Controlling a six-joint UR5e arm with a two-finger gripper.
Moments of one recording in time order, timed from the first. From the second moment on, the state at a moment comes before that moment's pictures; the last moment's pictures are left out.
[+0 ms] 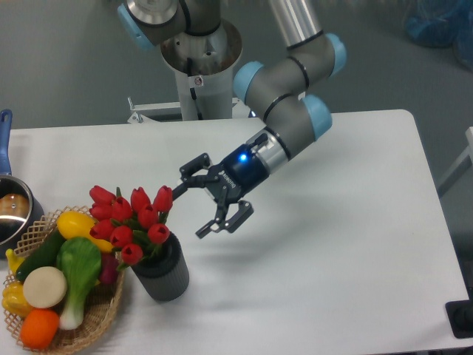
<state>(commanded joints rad) 2.67 -1.81 -1.94 -0.81 0.38 1.64</state>
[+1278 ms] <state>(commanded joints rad) 2.77 -1.46 -1.87 -1.03 1.41 1.67</state>
